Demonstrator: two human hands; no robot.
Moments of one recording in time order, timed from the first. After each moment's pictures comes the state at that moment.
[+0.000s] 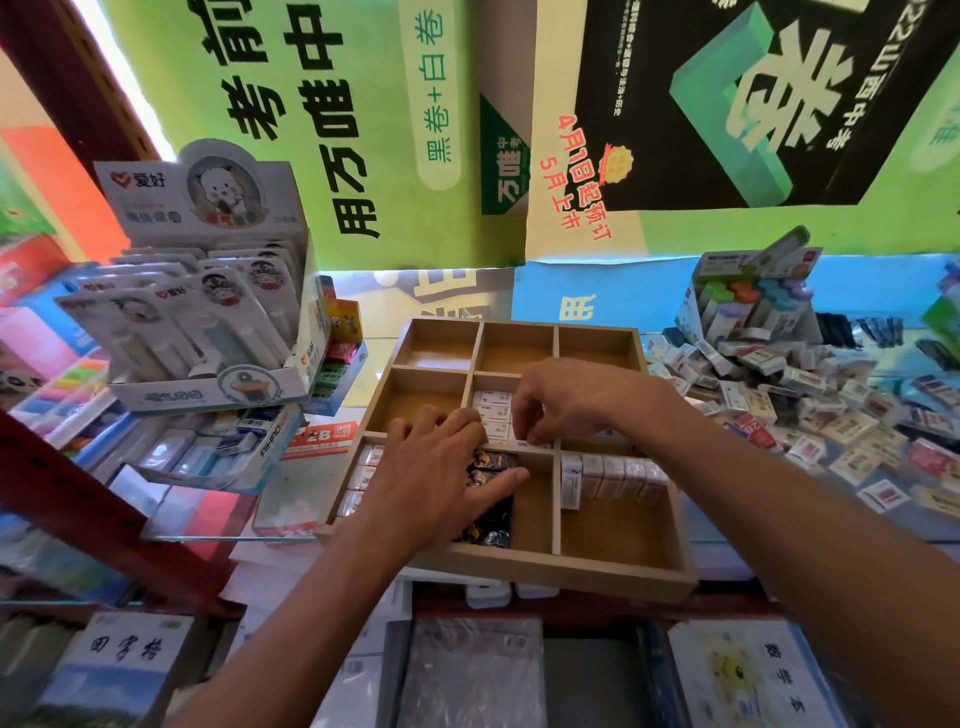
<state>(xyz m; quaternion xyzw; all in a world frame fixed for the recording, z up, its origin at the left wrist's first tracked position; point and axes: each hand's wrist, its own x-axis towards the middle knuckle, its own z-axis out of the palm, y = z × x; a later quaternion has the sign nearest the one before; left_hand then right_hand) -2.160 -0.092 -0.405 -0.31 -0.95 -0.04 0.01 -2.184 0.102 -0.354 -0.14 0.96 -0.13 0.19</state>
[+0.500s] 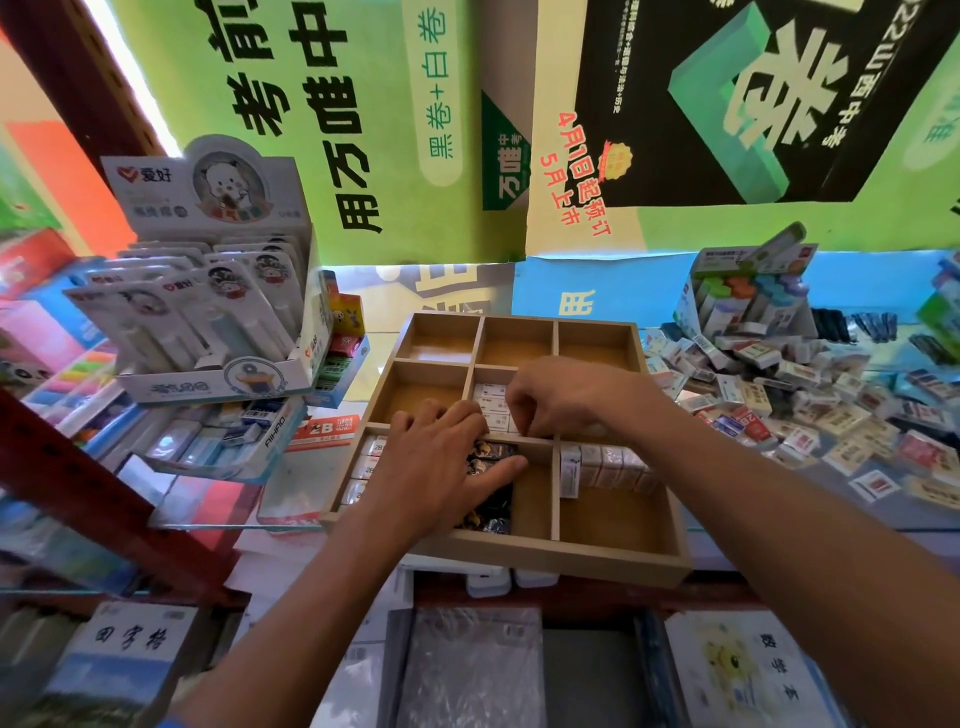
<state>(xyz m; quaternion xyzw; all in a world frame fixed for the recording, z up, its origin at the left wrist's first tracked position) -2.159 -0.094 -0.405 -0.30 -0.95 -0.05 0.00 -2.182 0.093 -0.355 -0.11 0.97 -0.11 0.19</state>
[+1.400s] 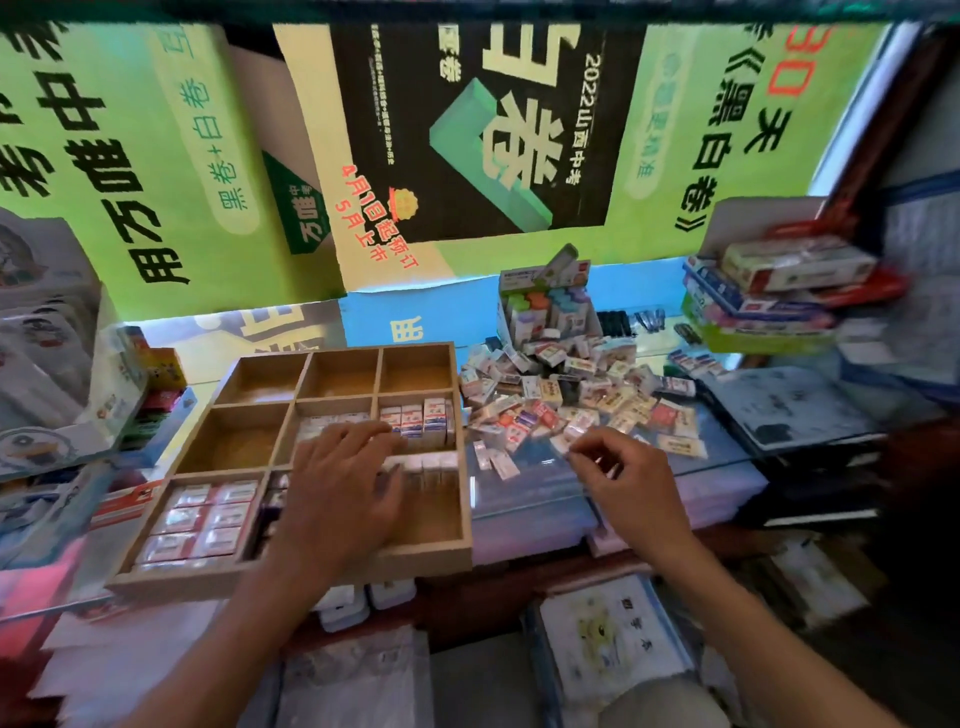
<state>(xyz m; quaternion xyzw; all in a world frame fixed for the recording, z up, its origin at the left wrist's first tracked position) -2.103 -0.010 -0.400 -0.35 -0.90 -0.18 0.19 -1.983 0.261 -0.427 0.17 0.86 -0.41 -0.25</state>
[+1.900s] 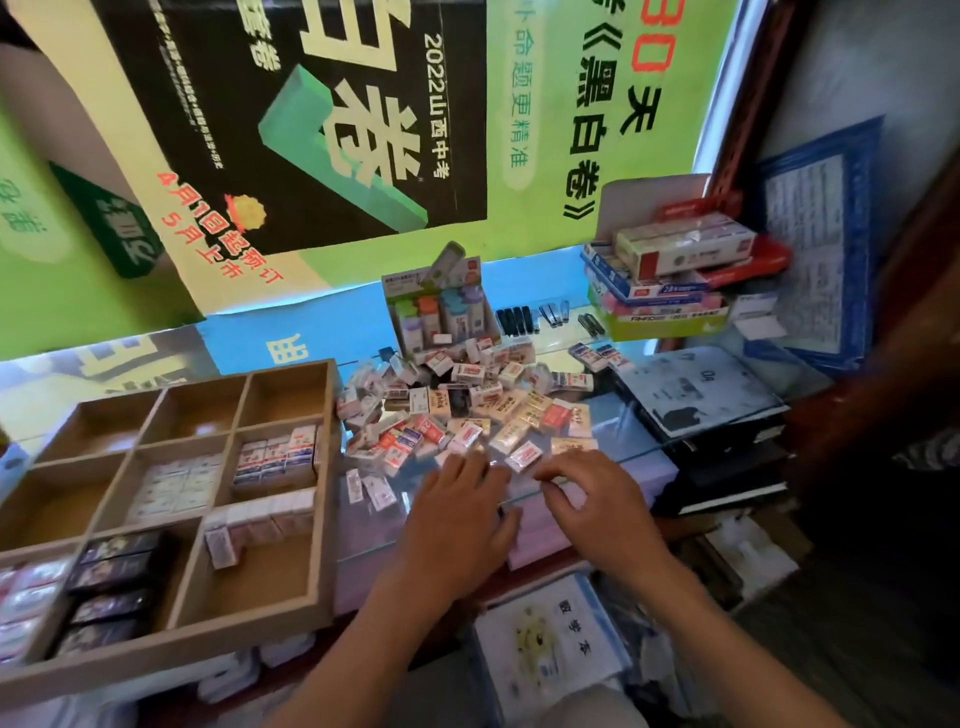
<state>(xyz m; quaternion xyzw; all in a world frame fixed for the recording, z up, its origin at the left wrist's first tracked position) -2.042 0.190 -0.460 -0.49 -0.86 -0.13 0.10 -1.939 0.347 -0.459 0.12 0.91 -0.29 -0.28</state>
